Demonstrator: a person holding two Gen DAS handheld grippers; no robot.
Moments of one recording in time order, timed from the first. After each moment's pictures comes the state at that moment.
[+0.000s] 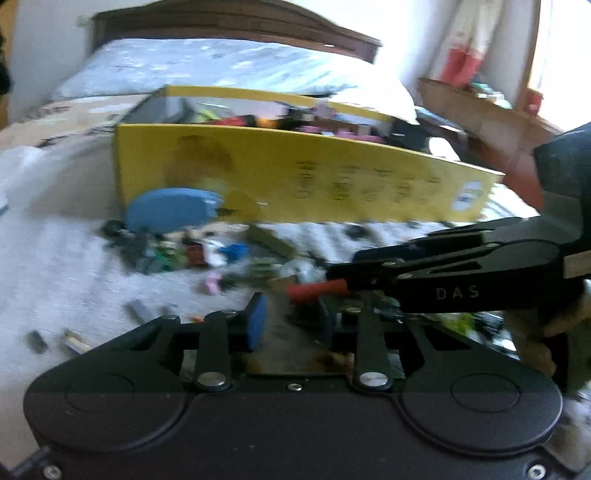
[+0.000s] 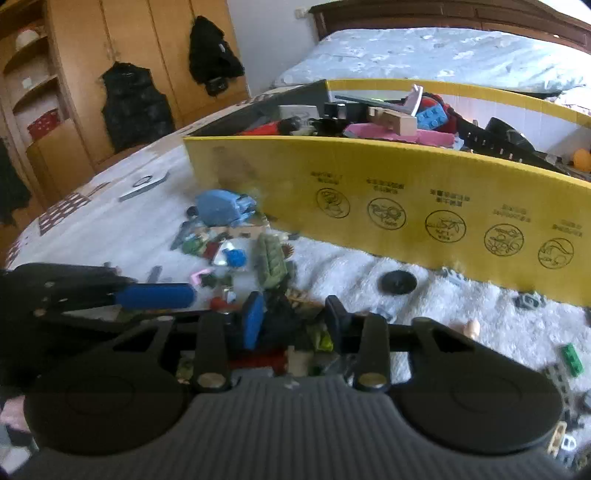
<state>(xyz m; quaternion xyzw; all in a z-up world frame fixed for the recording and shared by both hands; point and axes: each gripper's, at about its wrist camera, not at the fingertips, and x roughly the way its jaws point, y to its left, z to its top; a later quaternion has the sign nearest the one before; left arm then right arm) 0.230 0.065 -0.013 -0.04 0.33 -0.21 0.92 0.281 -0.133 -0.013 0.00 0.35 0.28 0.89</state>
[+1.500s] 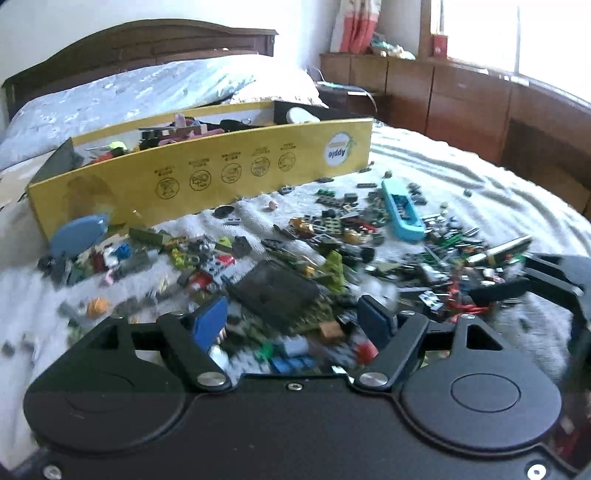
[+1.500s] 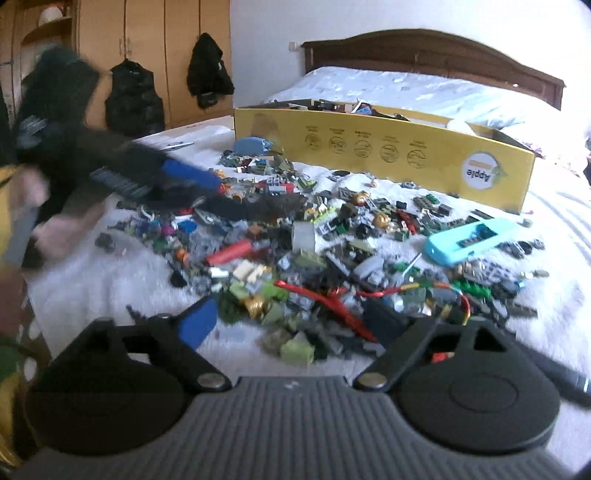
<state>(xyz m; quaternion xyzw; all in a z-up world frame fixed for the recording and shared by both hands) 0.151 0.003 0.004 0.09 0.30 -0.31 0.90 0.035 -0.216 -0.025 -0.05 0.27 0.21 0.94</state>
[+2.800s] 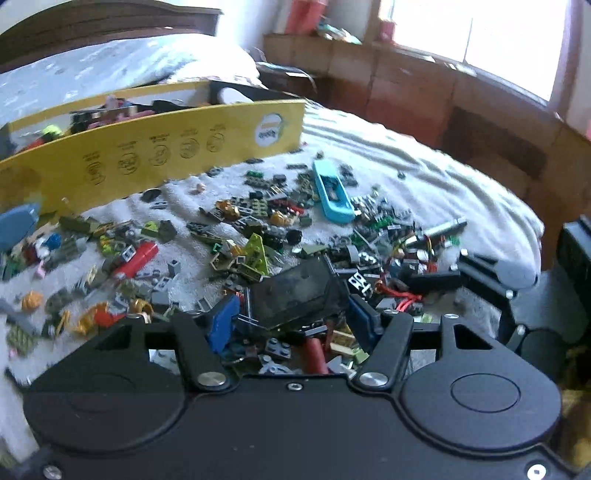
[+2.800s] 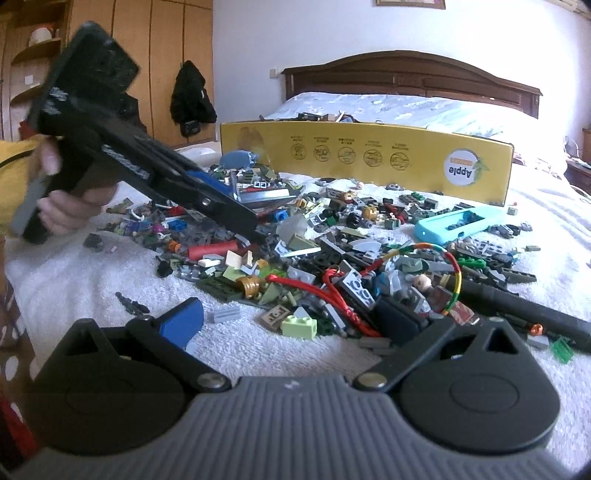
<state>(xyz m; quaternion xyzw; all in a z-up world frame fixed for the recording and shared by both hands) 0.136 -0.006 0.007 0.06 0.33 -0.40 0.85 0.020 -0.216 -0.048 -0.03 0.23 0.19 0.95</state>
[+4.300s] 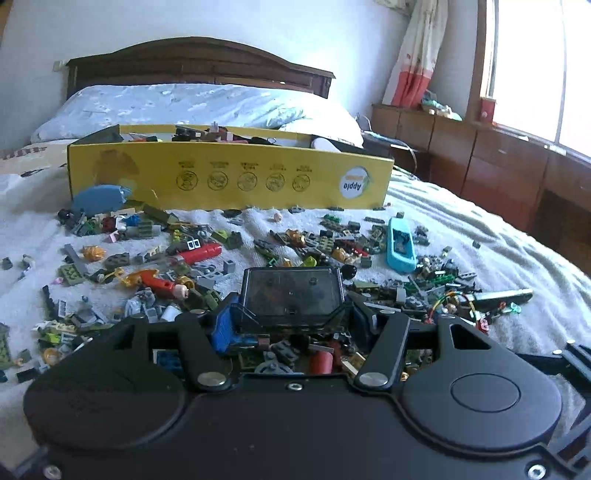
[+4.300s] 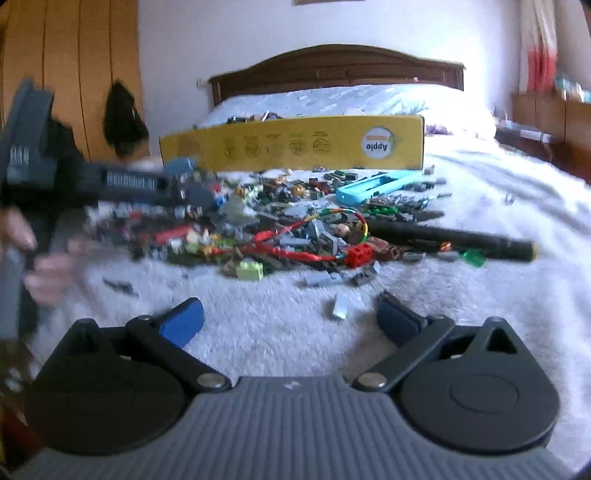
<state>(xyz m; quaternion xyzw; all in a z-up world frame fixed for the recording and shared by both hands) 0.091 -0.008 -0.012 -0.02 0.25 -0.23 0.94 -0.032 -0.228 -0.049 -0.01 0.24 0.07 0.97</state>
